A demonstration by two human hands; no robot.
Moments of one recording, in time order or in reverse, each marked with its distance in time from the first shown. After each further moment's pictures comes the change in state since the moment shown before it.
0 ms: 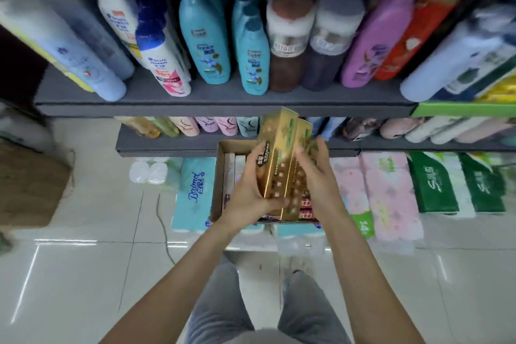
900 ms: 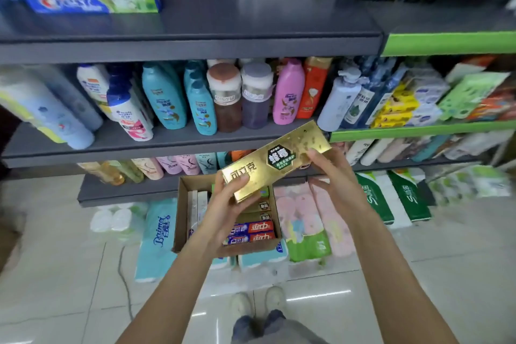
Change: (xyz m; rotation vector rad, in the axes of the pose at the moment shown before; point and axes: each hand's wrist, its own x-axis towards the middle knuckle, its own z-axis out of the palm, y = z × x) left_hand -0.026 0.062 0.055 -0.783 0.030 -0.083; right_hand -0.070 -0.112 -0.110 -0.053 0.089 -0.131
